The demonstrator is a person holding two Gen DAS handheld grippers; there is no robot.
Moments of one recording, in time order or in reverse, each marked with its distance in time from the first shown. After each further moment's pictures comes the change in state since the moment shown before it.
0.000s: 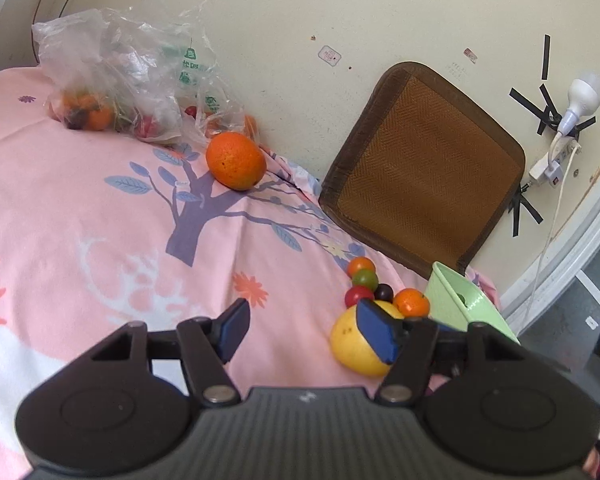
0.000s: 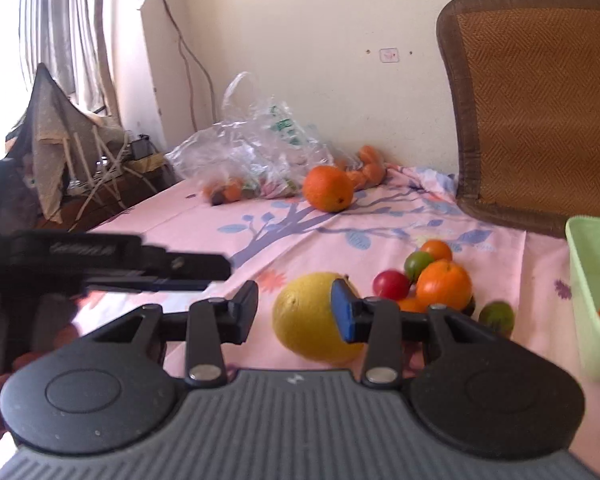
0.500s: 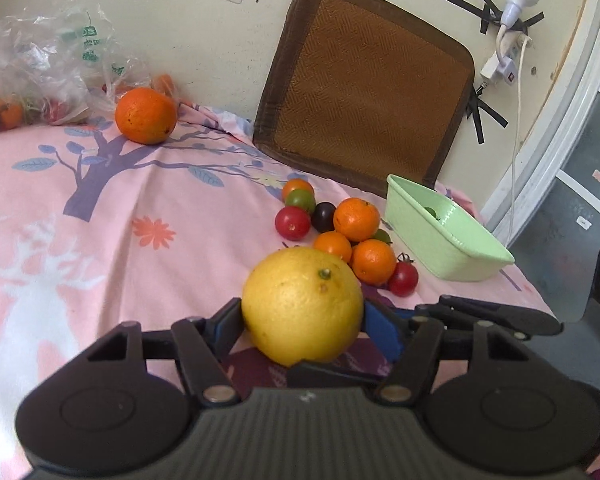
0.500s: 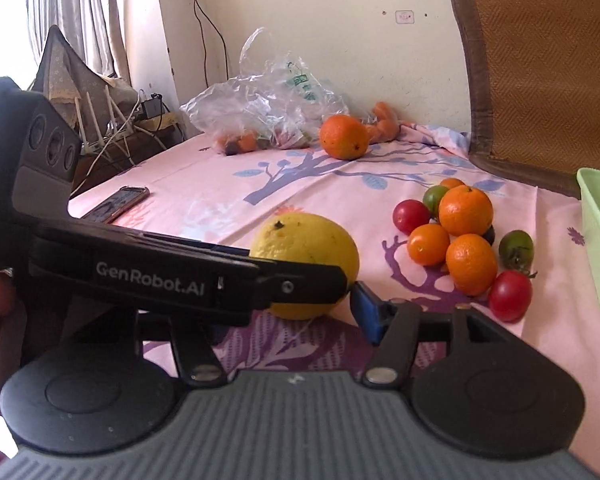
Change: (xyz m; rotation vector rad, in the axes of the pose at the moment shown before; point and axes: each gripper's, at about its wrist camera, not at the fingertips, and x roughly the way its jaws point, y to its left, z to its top) left arm 0.034 -0.051 -0.040 0.228 0.128 -0.039; right arm 0.016 0.009 -0.027 -0.045 0.079 -0.020
